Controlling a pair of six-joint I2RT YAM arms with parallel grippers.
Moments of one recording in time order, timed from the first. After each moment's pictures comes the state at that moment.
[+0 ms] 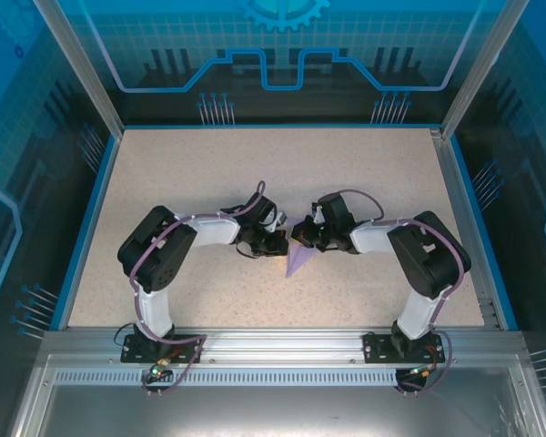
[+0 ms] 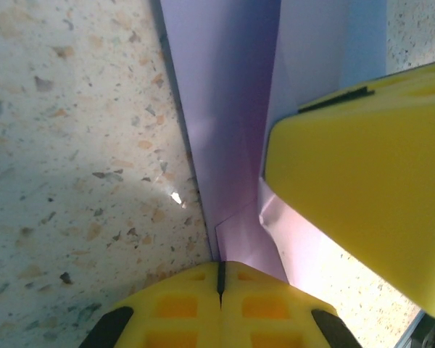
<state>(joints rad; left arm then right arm) -0.60 1.89 1.02 -0.22 0.50 -0.59 0.50 1.78 0.77 0.19 -0.47 1.01</state>
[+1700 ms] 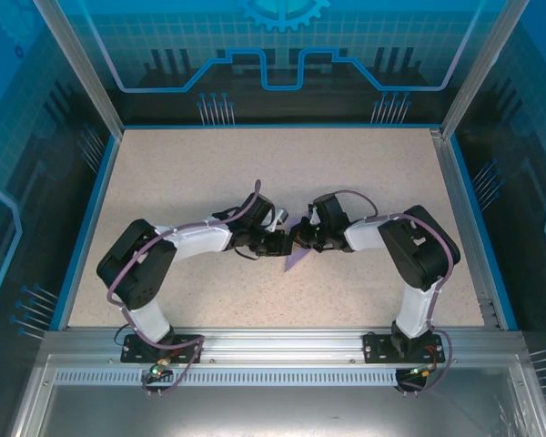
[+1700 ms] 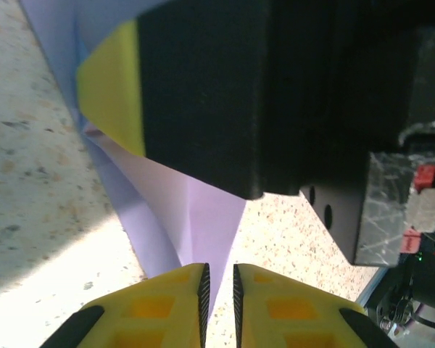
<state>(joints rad) -0.64 1.73 0.96 -0.21 0.50 -0.62 0.51 1.85 0.81 0.20 -0.46 0.99</state>
